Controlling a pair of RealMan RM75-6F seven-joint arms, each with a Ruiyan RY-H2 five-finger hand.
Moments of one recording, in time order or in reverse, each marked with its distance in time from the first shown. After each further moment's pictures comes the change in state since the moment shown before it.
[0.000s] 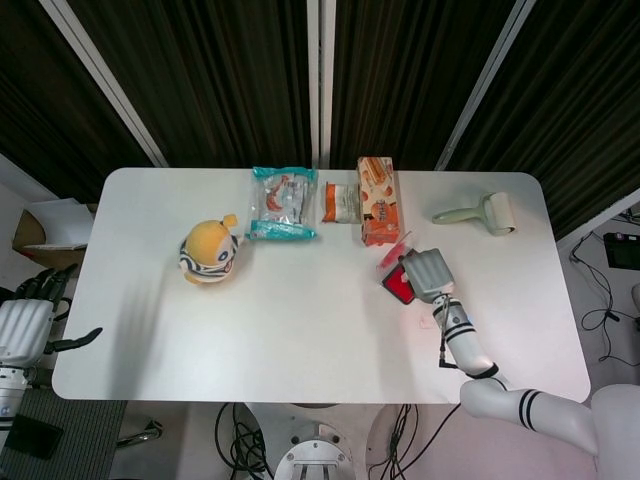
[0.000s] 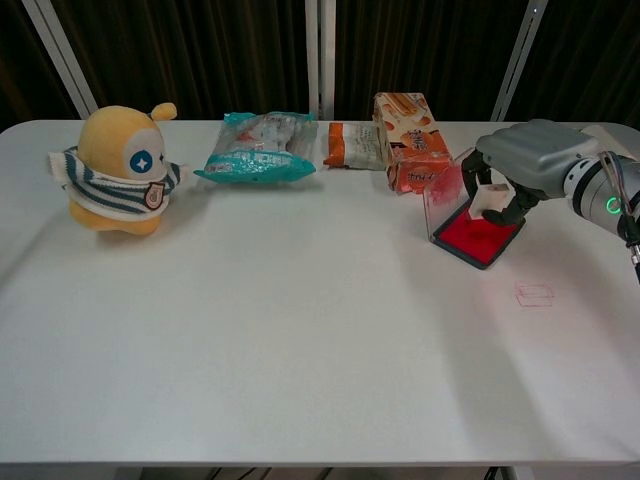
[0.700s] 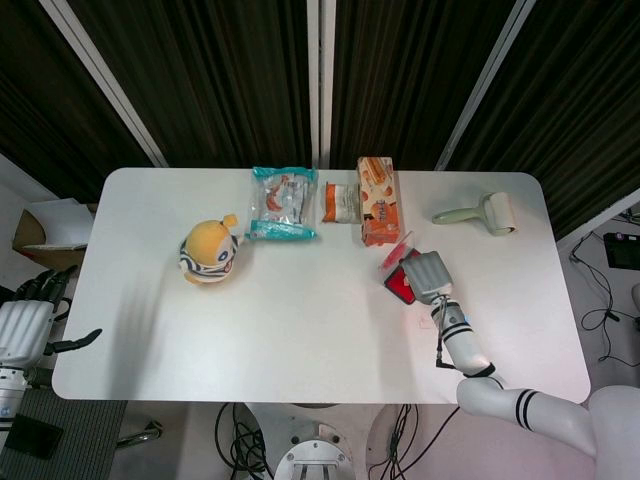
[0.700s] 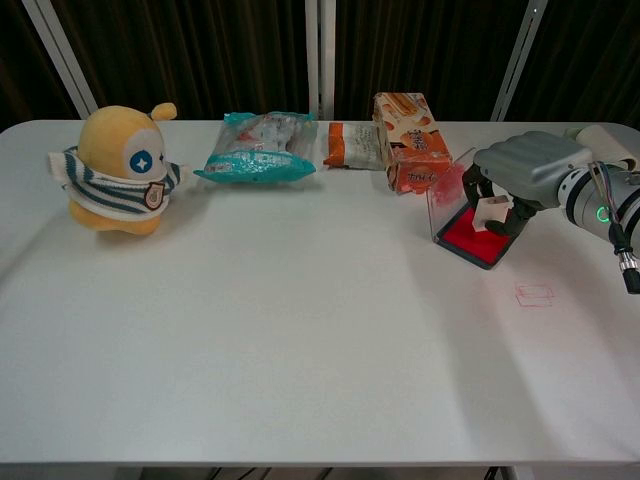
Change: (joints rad) left arm 0.001 -0.002 0.003 0.005 -0.008 -0.008 0.007; right arm -0.002 -0.037 0.018 0.041 0.057 -0.066 -0.105
